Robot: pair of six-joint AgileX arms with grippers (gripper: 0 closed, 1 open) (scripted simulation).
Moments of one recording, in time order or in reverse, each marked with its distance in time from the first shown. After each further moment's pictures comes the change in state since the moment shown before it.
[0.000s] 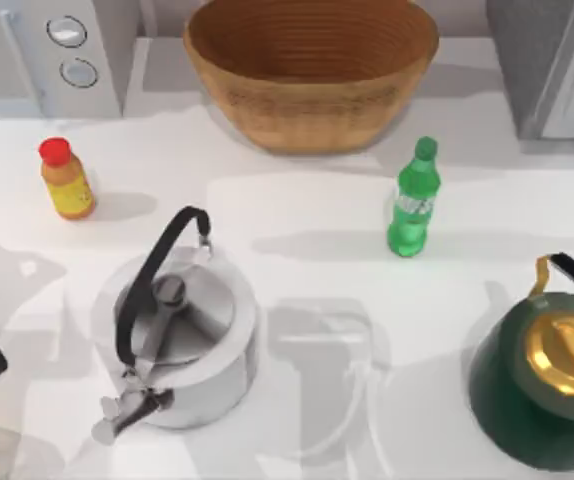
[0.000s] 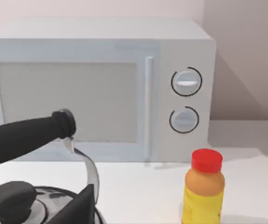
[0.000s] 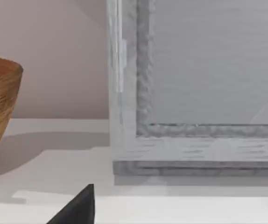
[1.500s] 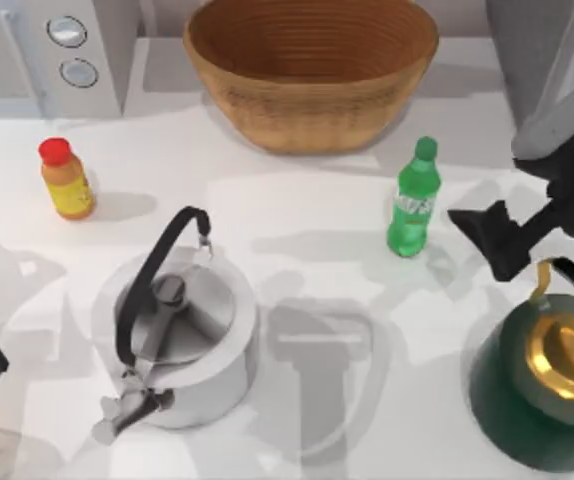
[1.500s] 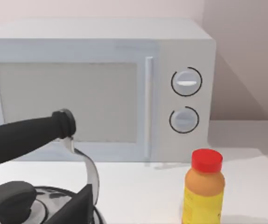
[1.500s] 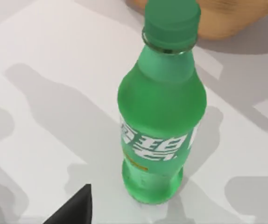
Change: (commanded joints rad) left arm 0.000 0.000 0.000 0.000 0.000 0.000; right arm 0.209 1.534 0.711 0.169 -0.417 -0.296
